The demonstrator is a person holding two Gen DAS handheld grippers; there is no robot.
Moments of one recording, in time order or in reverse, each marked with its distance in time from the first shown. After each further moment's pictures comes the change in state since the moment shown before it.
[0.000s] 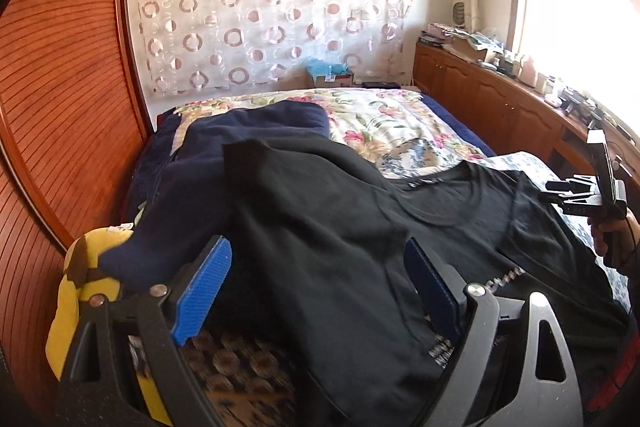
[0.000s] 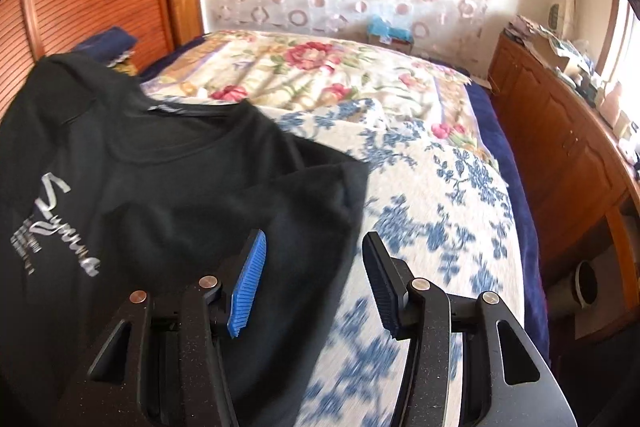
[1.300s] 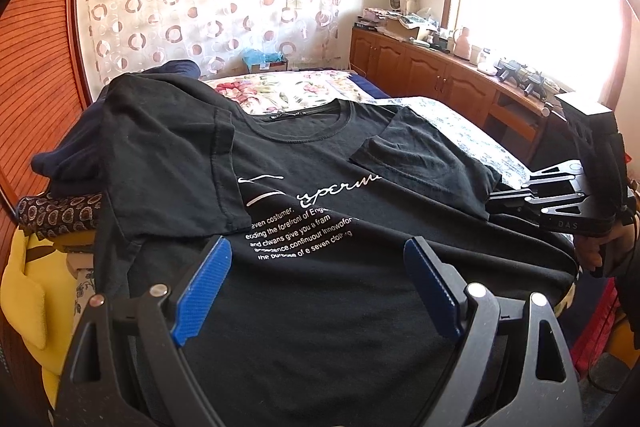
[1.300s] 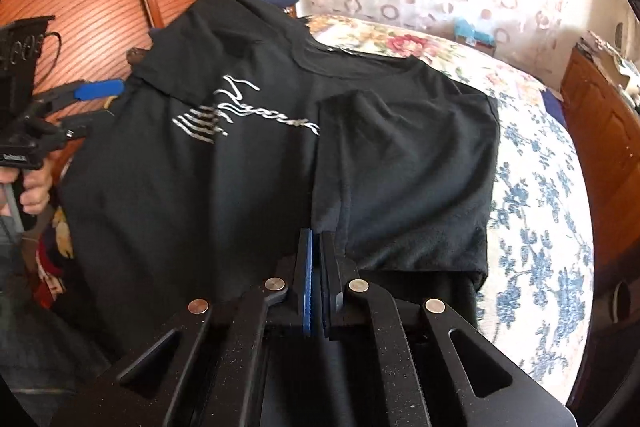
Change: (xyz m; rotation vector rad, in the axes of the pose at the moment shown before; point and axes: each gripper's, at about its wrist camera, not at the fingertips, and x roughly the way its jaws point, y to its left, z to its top) left arm -0.070 -0.133 -0.106 0.083 0.014 -0.175; right arm -0.112 0.112 -0.108 -0.135 0.010 0.281
